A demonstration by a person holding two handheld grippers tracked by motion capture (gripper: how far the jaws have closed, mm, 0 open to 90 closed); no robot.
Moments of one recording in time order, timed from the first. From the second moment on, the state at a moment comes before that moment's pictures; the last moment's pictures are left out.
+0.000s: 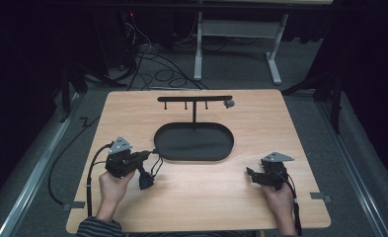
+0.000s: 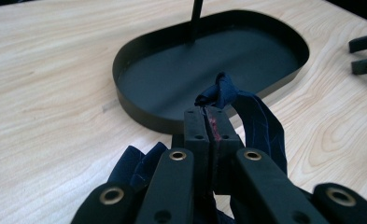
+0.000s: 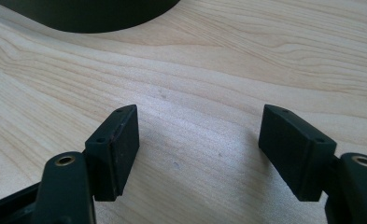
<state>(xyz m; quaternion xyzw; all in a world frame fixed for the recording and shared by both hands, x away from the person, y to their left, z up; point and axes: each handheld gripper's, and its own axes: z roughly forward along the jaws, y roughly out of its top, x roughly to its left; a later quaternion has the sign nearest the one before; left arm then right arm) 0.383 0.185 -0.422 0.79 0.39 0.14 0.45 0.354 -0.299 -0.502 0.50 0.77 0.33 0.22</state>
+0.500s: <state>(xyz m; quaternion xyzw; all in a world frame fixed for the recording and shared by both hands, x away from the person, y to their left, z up) 0.403 0.187 -0.388 0.78 0.39 0.15 0.46 0.354 -0.300 -0.502 0.50 0.77 0.33 0.21</state>
